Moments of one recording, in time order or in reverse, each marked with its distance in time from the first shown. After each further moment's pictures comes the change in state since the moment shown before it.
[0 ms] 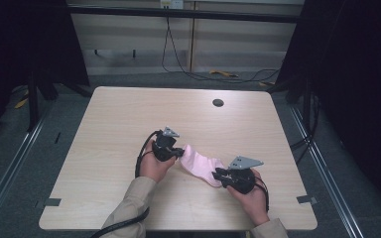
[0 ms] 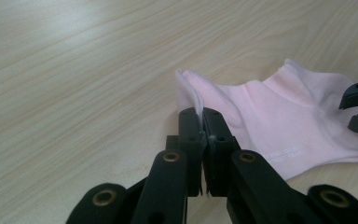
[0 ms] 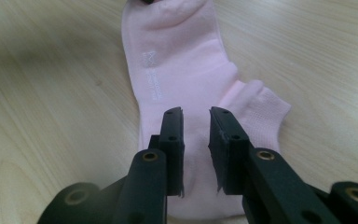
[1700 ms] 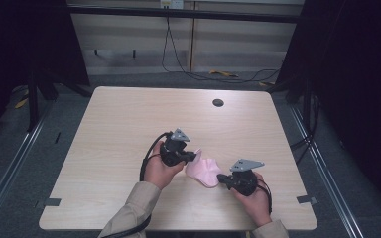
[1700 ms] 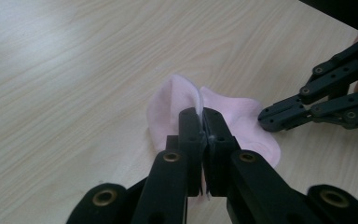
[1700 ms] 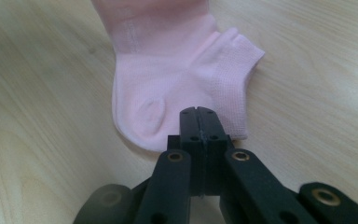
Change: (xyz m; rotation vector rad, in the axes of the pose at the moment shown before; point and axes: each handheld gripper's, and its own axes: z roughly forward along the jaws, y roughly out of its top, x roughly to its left) left arm -0.042 0.015 -0.018 -0.035 -0.105 0.096; right arm -0.001 -0.009 -0.005 0.094 -0.008 0.025
